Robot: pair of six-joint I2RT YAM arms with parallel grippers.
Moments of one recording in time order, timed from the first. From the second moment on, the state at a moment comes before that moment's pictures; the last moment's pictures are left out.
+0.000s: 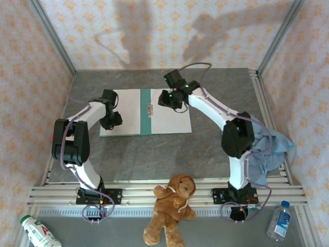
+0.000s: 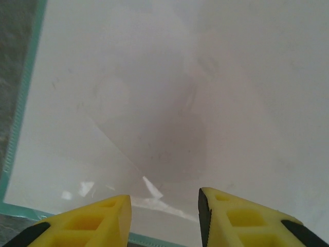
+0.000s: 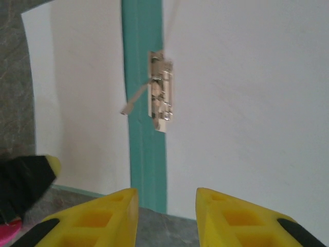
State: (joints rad) left arm -0.04 1.74 1.13 -0.76 -0.05 -0.51; right arm 0.63 2.01 1.85 -0.83 -0.13 0.71
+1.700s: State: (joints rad) left arm -0.12 1.84 1.14 -0.59 0.12 -0.30; right arm 0.72 2.51 2.43 -1.01 0.13 0.65
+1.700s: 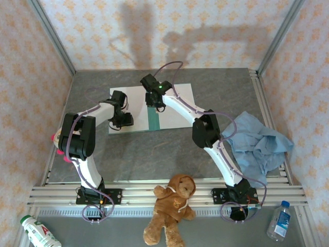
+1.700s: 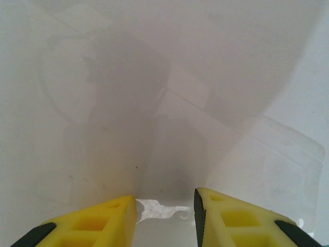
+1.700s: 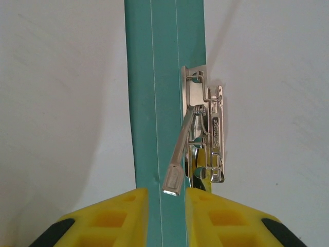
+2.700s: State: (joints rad) left arm -0.12 1.84 1.15 -0.60 0.11 -0.30; right arm 0.71 2.55 2.46 -1.03 0.14 0.64
